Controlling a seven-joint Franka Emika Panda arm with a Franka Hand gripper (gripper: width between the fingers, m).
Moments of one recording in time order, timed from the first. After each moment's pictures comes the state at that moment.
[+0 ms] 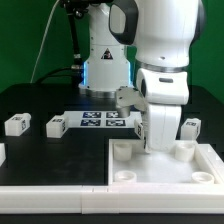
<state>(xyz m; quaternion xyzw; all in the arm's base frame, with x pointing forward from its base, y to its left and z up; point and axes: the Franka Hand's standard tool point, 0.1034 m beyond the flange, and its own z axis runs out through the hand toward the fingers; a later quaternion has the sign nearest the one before) 0.503 0.063 0.012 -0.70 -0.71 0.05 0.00</state>
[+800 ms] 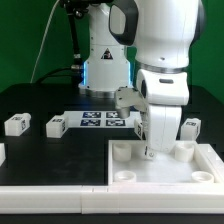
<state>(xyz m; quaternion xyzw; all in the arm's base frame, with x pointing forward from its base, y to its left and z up) 0.503 0.063 0.011 -0.71 -0.71 0.05 0.00</state>
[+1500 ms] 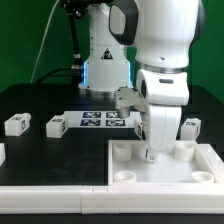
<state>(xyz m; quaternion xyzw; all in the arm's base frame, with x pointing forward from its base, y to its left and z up) 0.500 0.063 0.015 -0.71 -0.70 0.05 0.00</state>
